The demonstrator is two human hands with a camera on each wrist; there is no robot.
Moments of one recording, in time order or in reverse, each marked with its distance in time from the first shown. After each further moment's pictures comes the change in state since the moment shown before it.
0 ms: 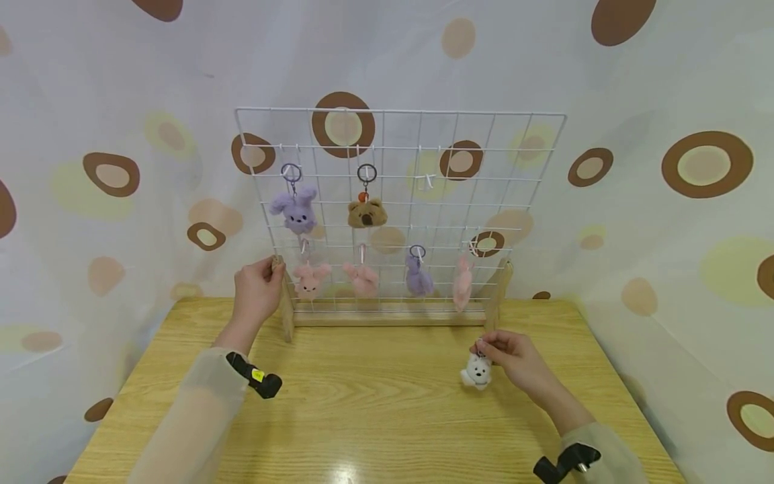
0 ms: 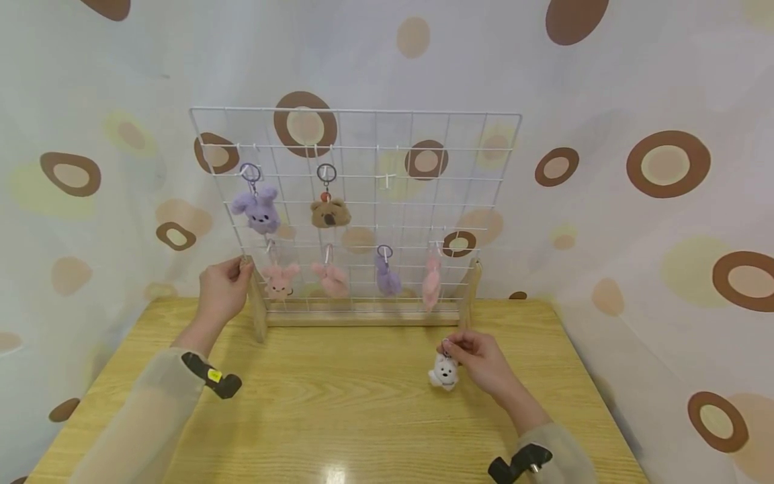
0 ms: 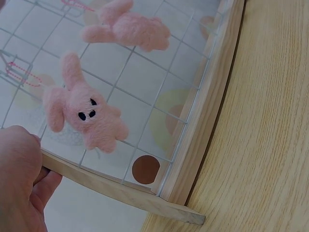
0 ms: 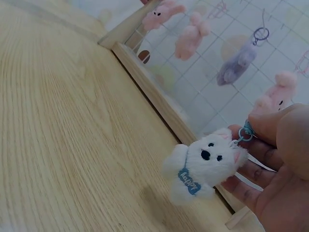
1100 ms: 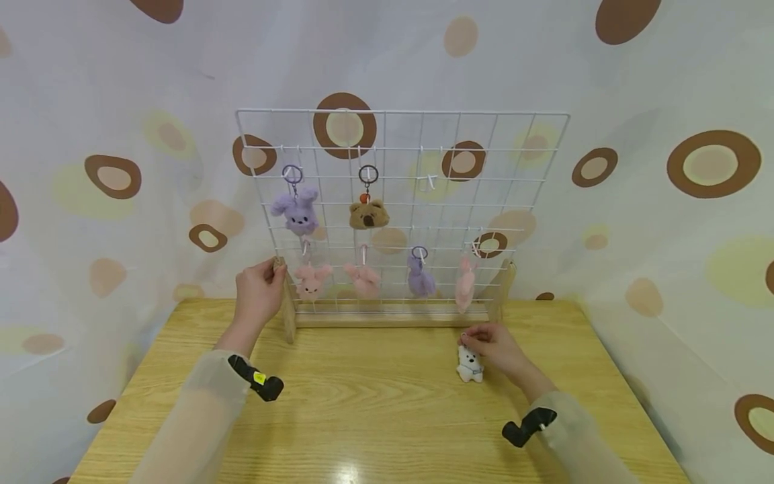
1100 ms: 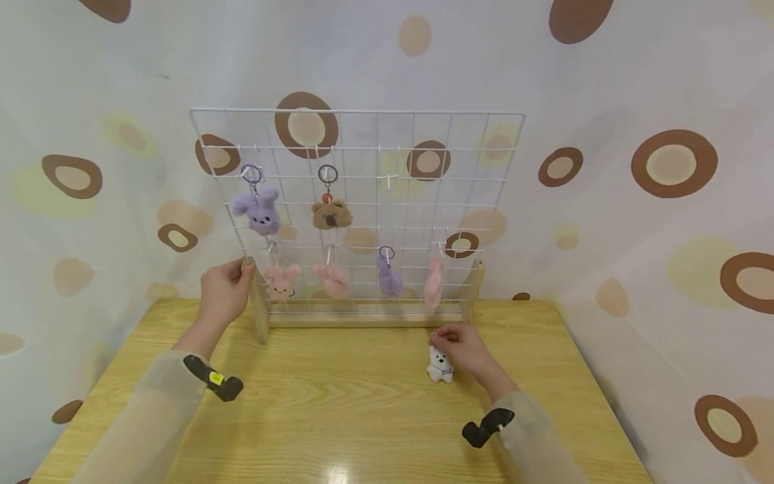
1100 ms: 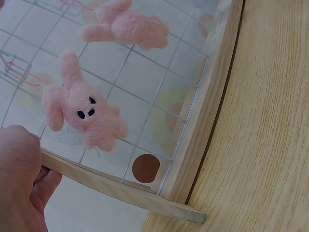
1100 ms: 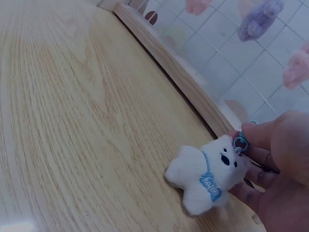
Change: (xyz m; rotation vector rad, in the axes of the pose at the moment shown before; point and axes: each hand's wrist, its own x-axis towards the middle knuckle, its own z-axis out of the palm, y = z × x) left_hand 0.000 -0.002 0.000 0.010 -0.015 -0.024; right_hand 0.057 0.039 0.012 -0.087 -0.008 0.015
